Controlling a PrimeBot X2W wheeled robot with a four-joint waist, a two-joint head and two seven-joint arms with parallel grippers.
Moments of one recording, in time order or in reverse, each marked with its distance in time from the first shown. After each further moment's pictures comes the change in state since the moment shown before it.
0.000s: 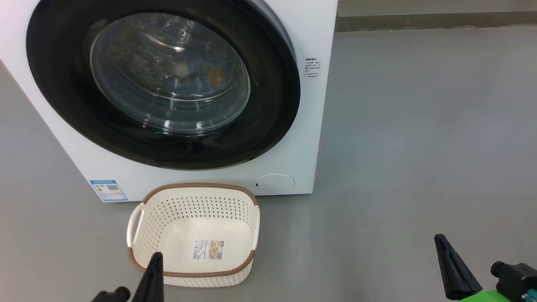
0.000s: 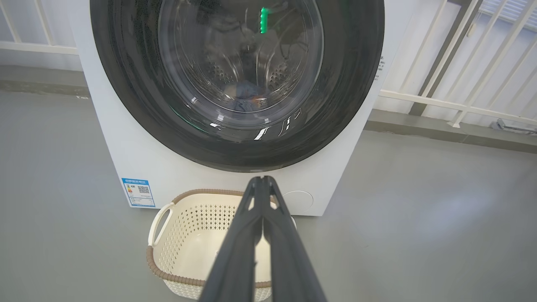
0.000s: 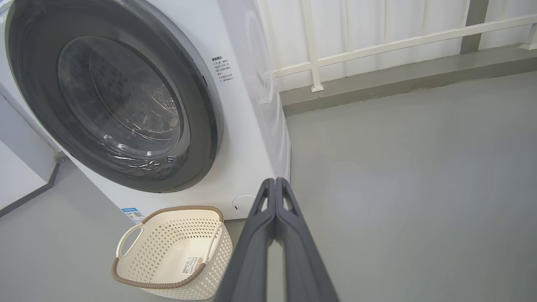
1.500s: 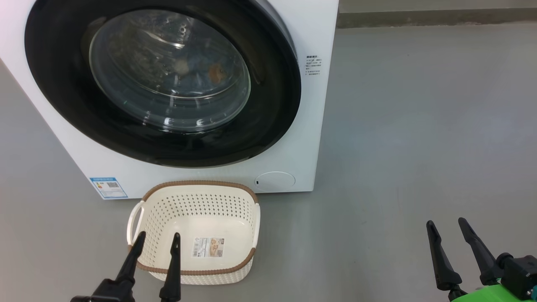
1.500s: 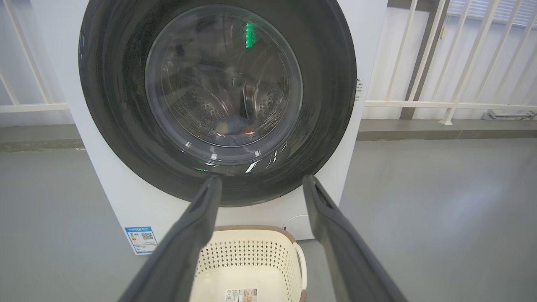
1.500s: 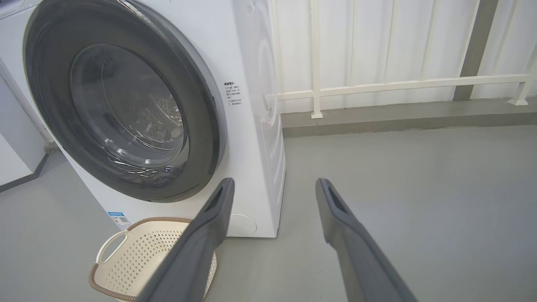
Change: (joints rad) left arm -0.035 0.014 0.004 -0.057 0.112 -0.020 -0.021; right arm -0.001 -0.013 -0.002 -0.093 -0.088 0.000 -0.018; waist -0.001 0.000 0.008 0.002
